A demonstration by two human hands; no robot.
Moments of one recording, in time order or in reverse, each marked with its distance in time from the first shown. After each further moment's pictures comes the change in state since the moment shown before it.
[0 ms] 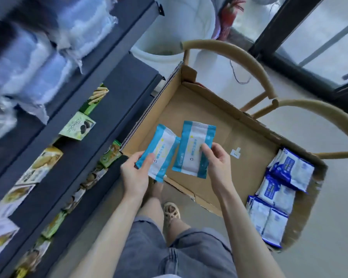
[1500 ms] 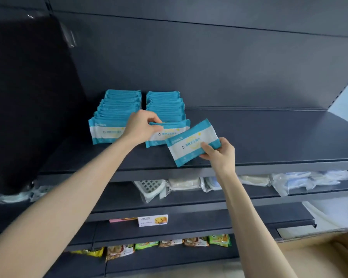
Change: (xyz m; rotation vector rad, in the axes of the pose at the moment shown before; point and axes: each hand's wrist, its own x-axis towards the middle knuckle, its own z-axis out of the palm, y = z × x) left_hand -0.208 0.108 -0.618 0.493 0.740 0.373; right_hand -0.403 -0.063 0.433 -0.173 -0.841 -0.592
